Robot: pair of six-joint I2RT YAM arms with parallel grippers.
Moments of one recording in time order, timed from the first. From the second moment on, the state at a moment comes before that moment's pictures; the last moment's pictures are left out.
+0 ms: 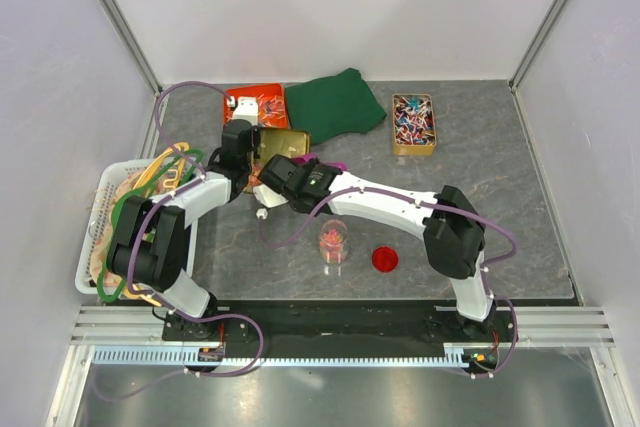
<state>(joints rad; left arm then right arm) -0.30 1.59 0.89 0.31 -0.39 0.02 1.07 1.99 1.71 -0.69 0.66 -1.09</state>
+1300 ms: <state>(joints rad) -0.28 1.59 0.87 0.30 -0.33 0.01 1.14 2.20 1.89 -0.81 0.62 -0.98</state>
